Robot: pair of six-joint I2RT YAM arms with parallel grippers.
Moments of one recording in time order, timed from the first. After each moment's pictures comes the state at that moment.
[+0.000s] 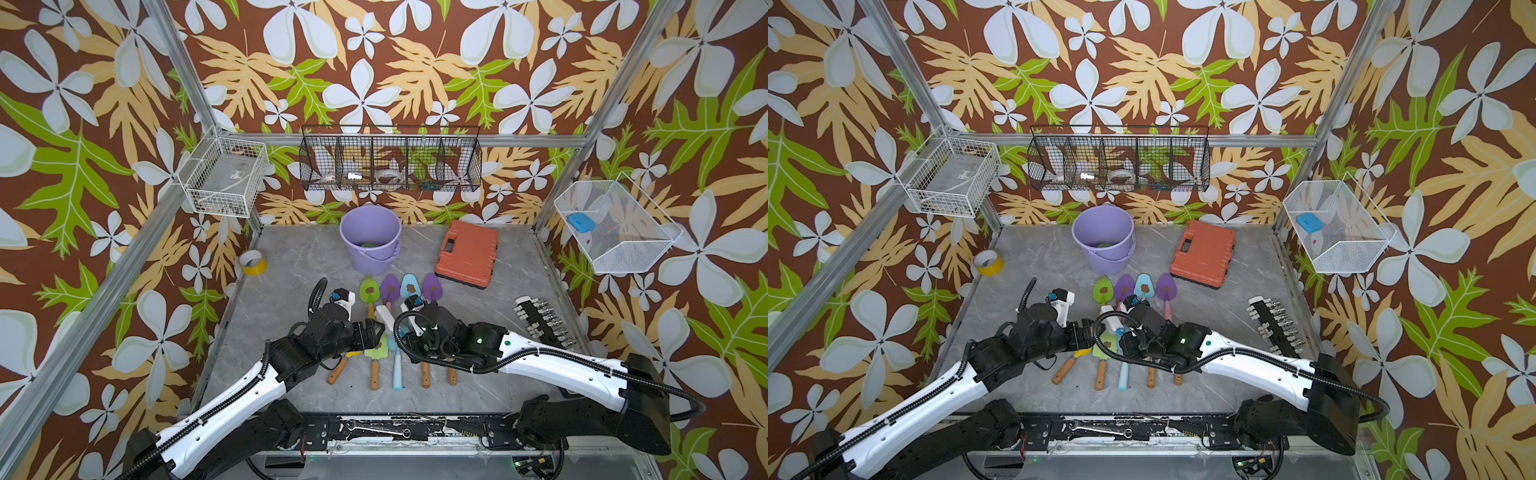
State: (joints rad) left arm -0.73 0.87 0.67 -0.41 0.07 -0.85; right arm 1.04 1.32 0.97 -0.46 0.01 0.61
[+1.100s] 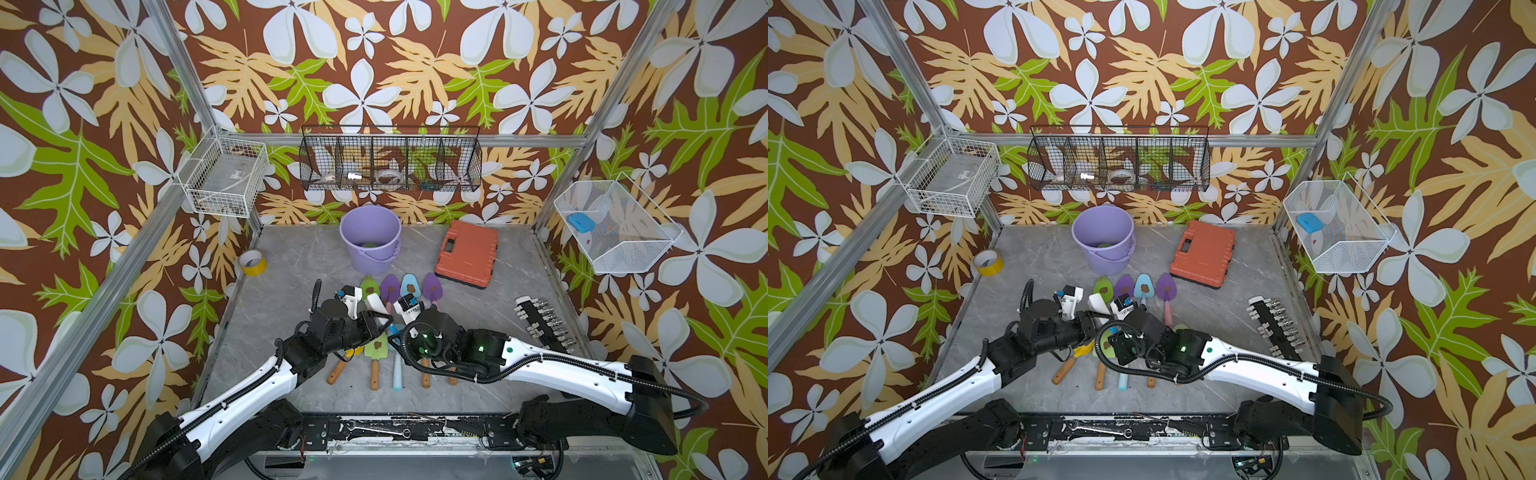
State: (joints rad) left arm -0.66 0.94 0.57 -0.03 0.30 -1.14; right arm 1.10 1.27 0.92 -0.30 0.07 0.56
